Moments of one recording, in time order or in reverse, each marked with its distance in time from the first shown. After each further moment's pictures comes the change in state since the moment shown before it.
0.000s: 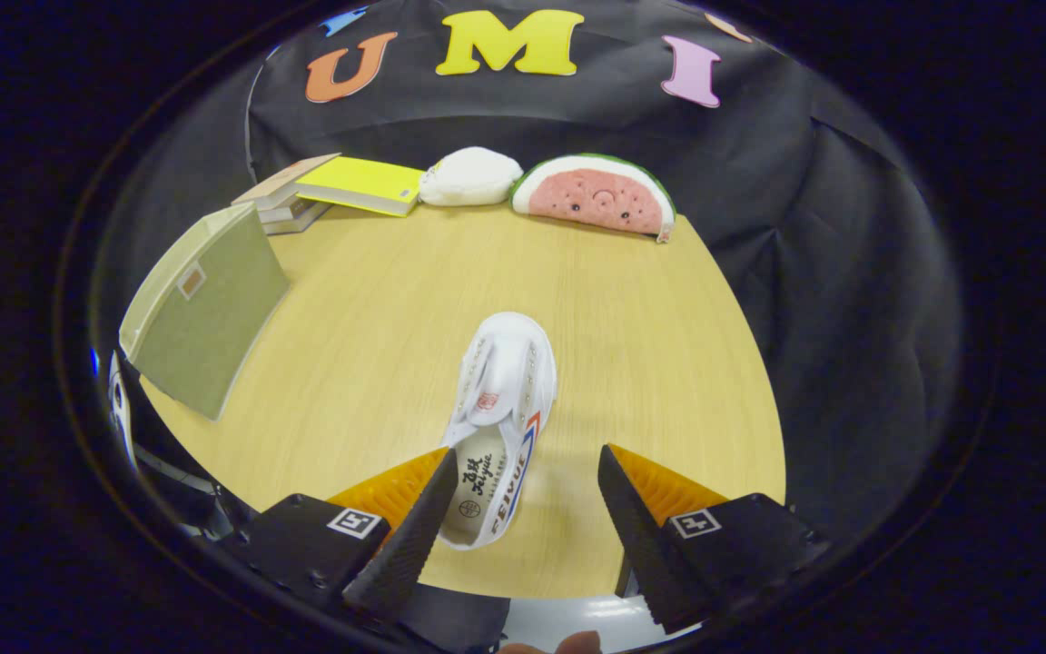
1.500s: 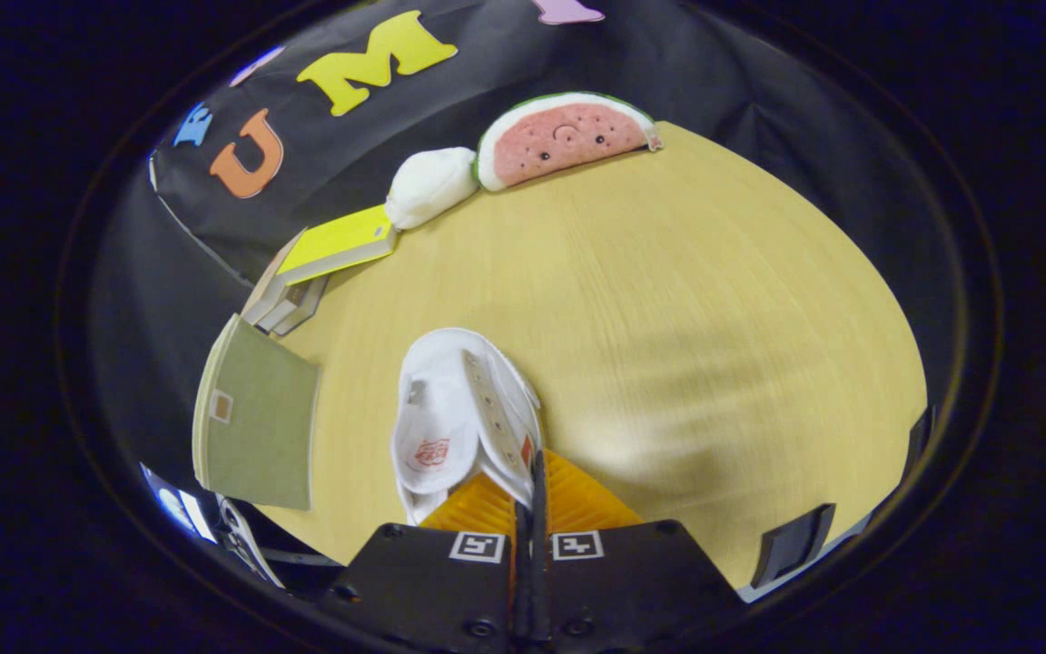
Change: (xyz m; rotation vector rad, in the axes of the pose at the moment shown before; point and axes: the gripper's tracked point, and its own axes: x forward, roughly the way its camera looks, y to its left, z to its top) arm 0.015 0.040 0.019 0.411 0.044 0.325
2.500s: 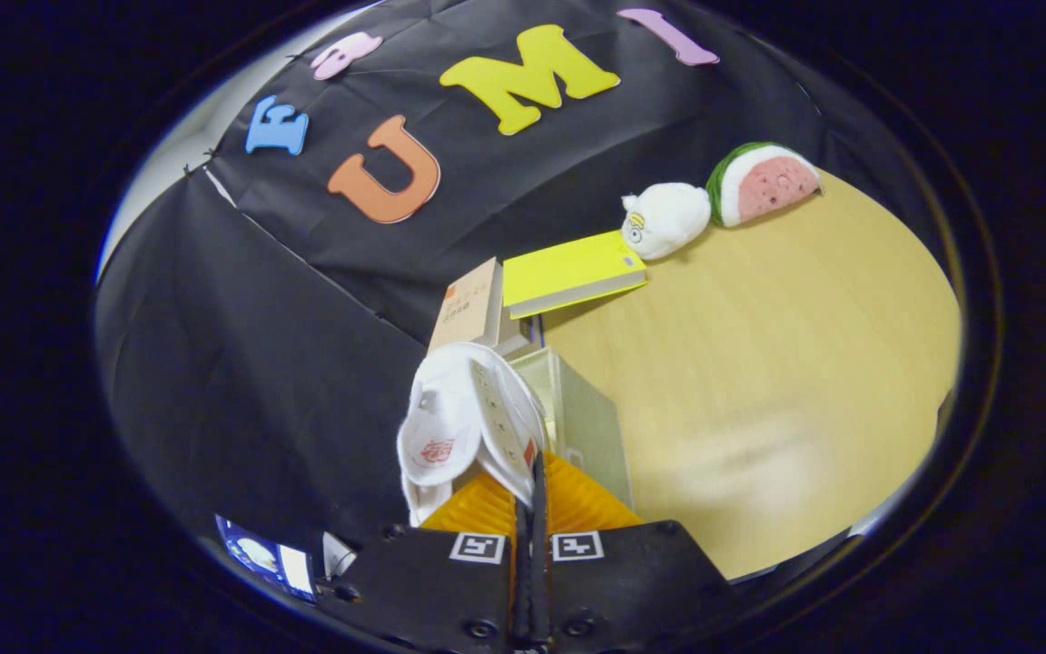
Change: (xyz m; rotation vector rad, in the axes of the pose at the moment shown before) arm -0.033 0.382 -0.008 0.042 -0.130 0.255
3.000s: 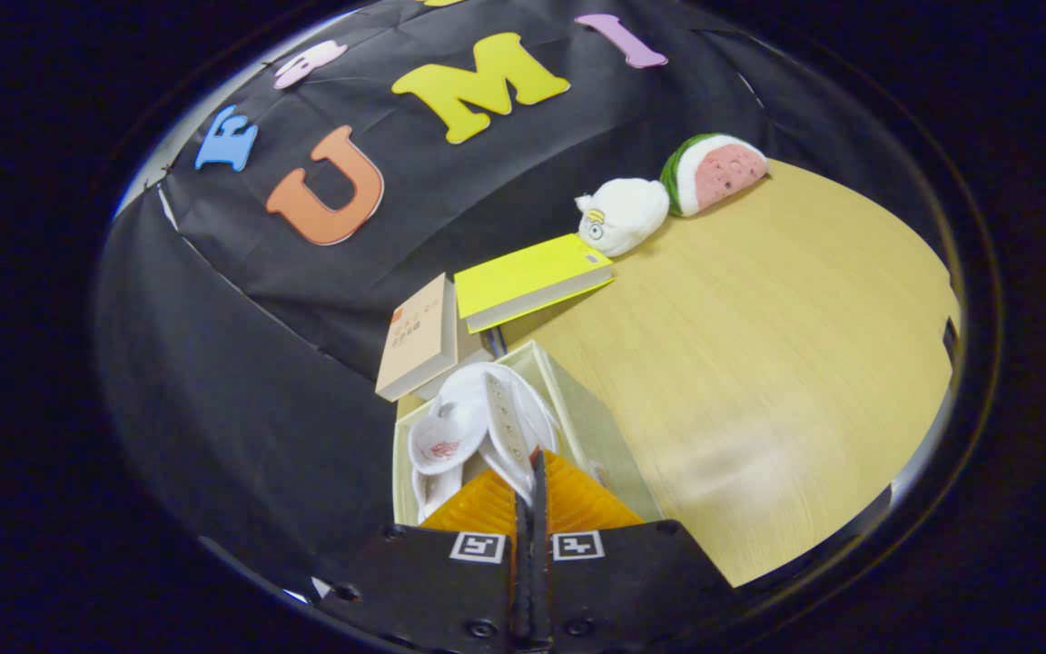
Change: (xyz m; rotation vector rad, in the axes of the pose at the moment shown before) arm 0.058 -0.012 -0.006 0.116 -0.163 -0.206
